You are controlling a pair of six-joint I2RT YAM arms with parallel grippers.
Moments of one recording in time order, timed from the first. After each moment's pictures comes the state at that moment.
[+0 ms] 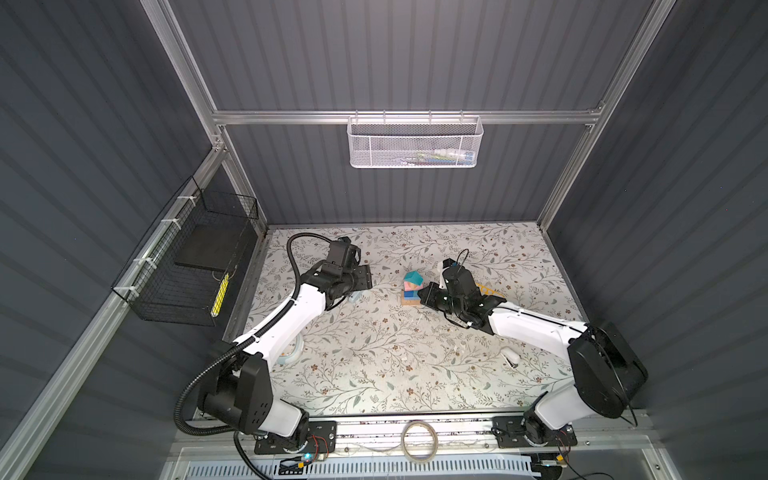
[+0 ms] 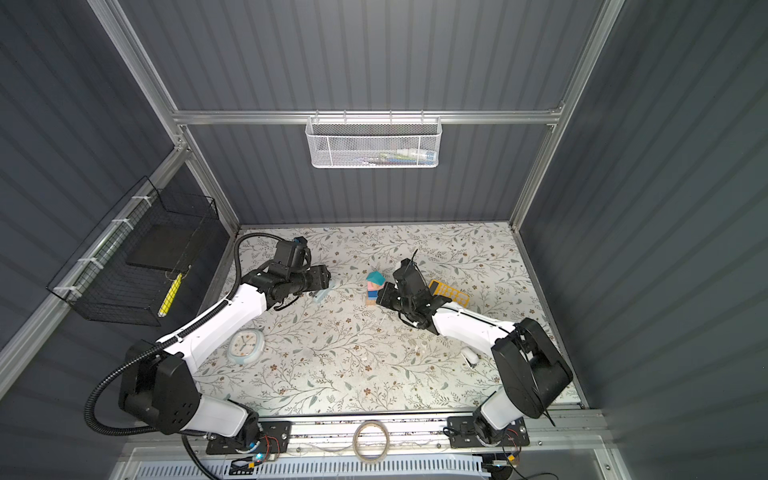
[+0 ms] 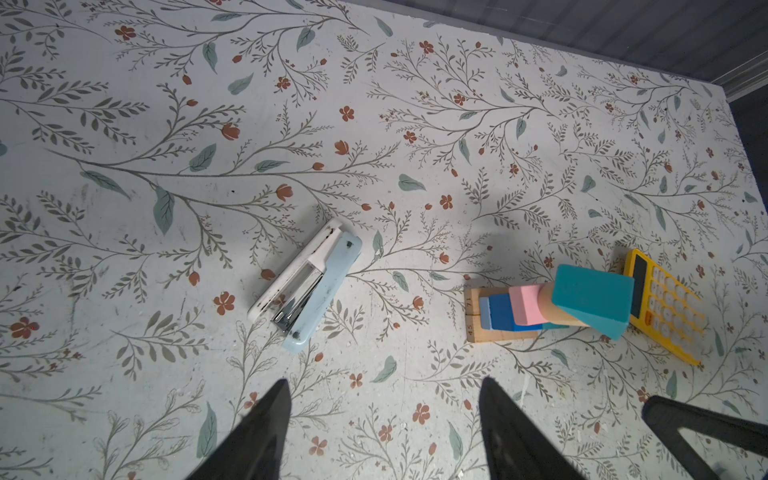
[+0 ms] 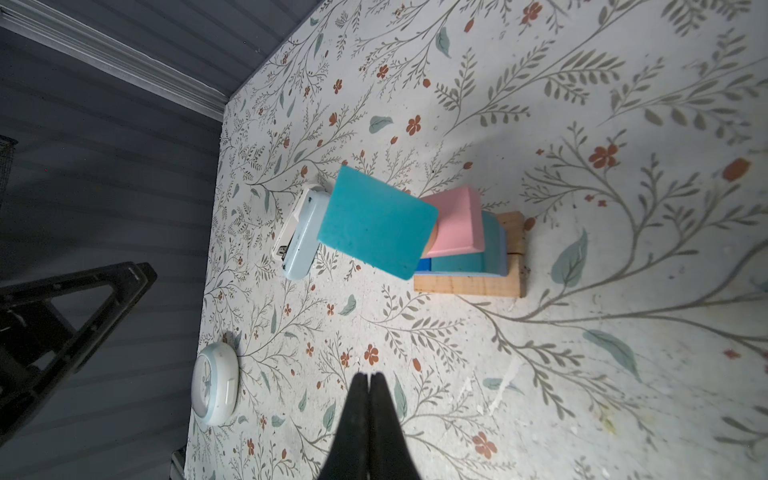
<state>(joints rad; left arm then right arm) -0.44 1.47 1.16 -0.50 -0.04 -0.42 0.64 1.55 0.89 0.05 -0.10 0.88</state>
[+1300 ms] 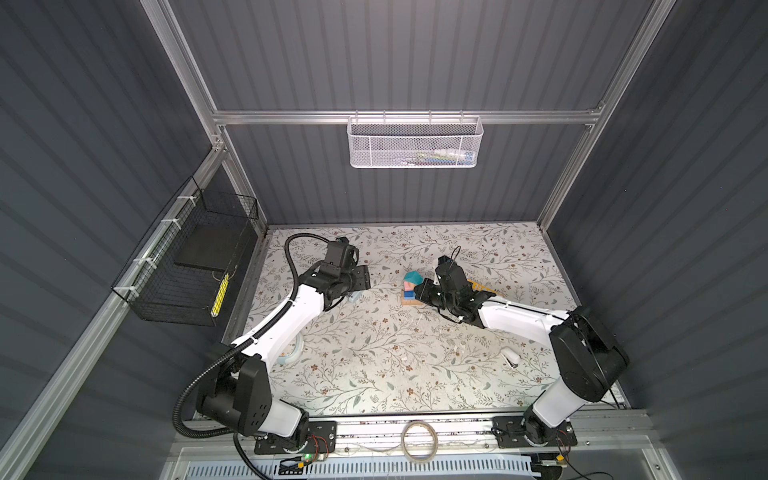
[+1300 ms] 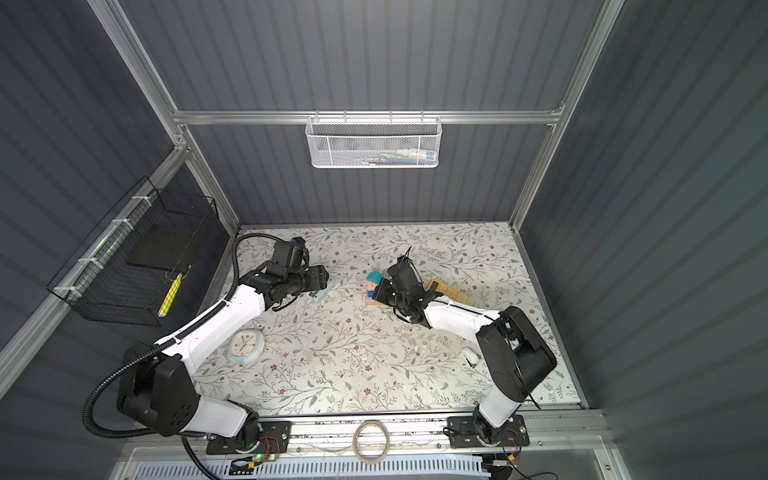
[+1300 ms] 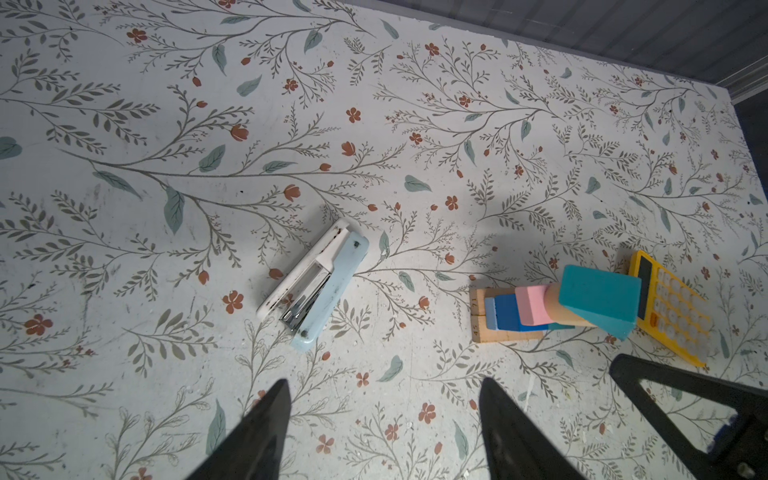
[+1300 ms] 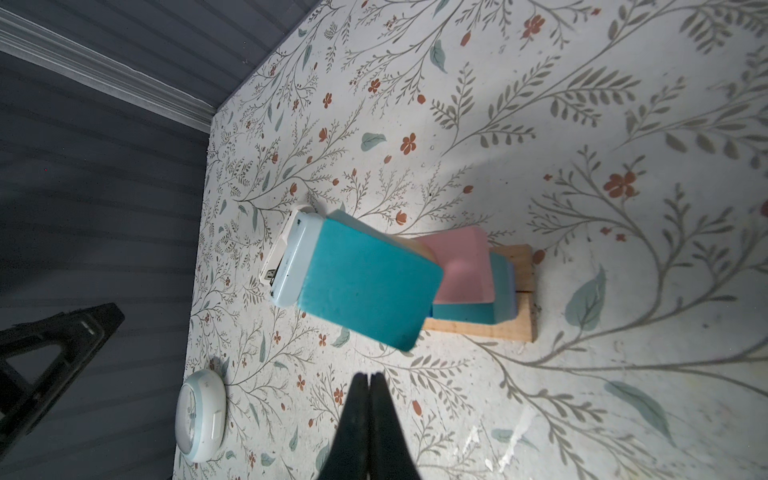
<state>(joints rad) -0.43 1.46 1.15 -0.50 -0.04 -0.41 0.64 1.65 0.95 0.08 -0.07 0.88</state>
